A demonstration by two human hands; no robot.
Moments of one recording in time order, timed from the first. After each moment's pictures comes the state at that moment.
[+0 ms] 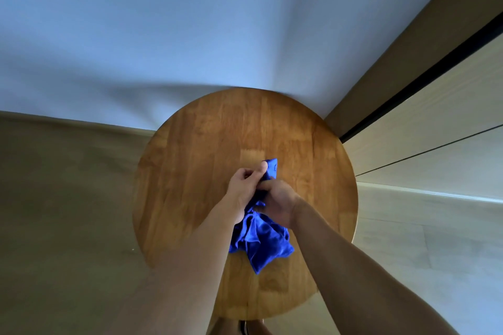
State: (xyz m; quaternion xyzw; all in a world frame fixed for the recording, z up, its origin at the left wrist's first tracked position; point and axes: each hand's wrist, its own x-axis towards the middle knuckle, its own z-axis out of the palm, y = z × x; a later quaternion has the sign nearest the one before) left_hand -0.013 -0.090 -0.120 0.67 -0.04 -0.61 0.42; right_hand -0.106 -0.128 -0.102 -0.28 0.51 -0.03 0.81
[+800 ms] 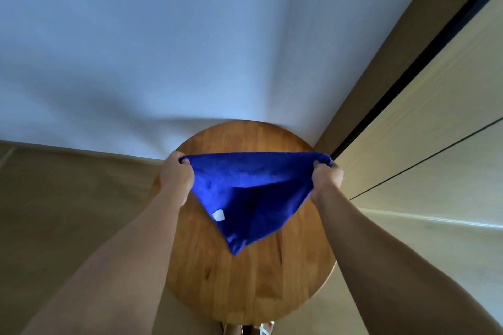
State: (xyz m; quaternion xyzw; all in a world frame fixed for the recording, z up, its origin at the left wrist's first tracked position) left_hand 0.091 -0.057 -0.040 0.87 -0.17 -0.26 0.39; right_hand -0.150 -0.176 -0.013 -0.26 0.72 -0.35 0.54
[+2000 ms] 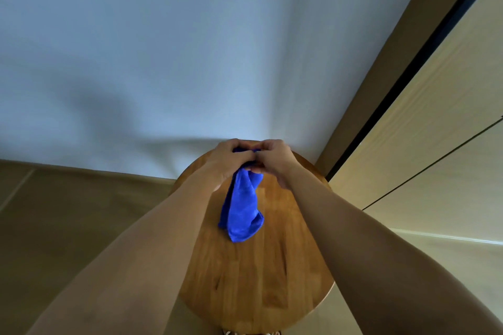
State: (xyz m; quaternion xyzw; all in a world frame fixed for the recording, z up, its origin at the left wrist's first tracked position) left_hand 0.044 -0.089 0.074 0.69 -0.35 -0.46 0.43; right_hand -0.077 -0.148 0.090 -0.56 0.49 -0.15 0.65
